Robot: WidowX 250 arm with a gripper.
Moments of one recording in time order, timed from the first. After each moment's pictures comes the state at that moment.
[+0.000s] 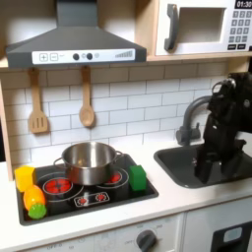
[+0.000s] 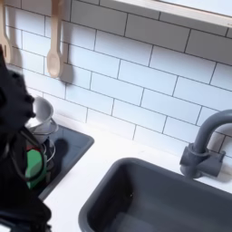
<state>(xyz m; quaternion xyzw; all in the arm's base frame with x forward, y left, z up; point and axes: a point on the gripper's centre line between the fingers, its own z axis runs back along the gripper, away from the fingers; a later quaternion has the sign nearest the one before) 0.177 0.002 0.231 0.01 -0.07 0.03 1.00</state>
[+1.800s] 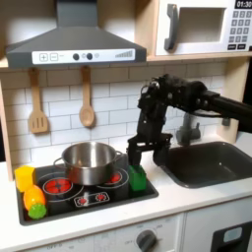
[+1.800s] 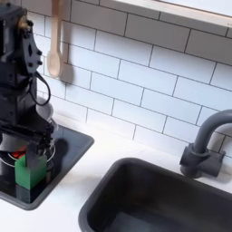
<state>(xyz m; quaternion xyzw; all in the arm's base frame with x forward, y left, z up) 0.295 0.072 0.203 0.04 -0.08 0.05 0.99</state>
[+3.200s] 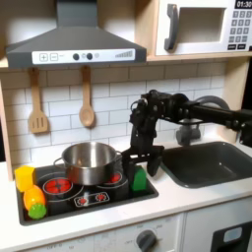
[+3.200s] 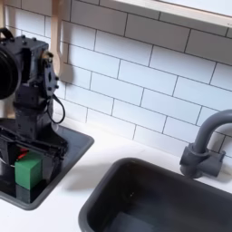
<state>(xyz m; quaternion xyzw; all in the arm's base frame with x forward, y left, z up) 0.325 0.067 0.159 0.03 -0.05 0.04 1.00</state>
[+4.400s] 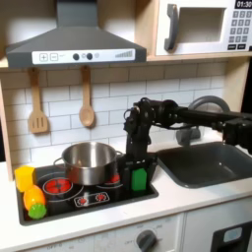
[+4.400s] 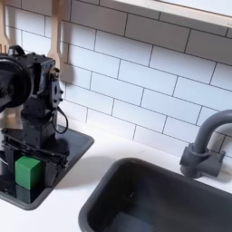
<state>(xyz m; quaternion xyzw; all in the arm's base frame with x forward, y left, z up) 0.337 0.071 0.136 0.02 -0.02 0.03 1.00</state>
